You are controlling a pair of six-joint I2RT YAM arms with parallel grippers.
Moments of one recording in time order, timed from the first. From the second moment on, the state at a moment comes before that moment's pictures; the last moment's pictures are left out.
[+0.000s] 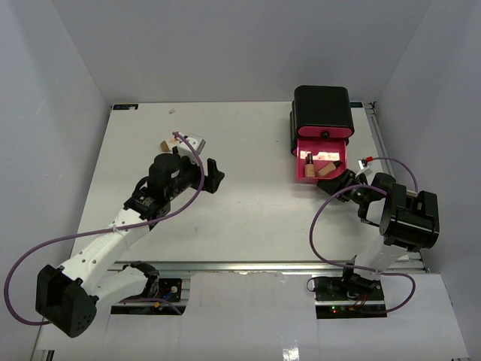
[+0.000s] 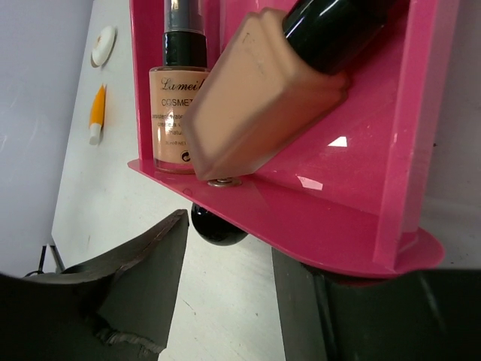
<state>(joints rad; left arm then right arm) -0.53 1.02 0.79 -0.07 0.09 -0.14 -0.30 1.68 0.43 0.77 -0.95 0.49</state>
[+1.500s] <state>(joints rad) -0.51 1.04 0.79 -0.06 0.09 -0.14 -0.28 1.66 0.58 0.77 -0.85 0.60</state>
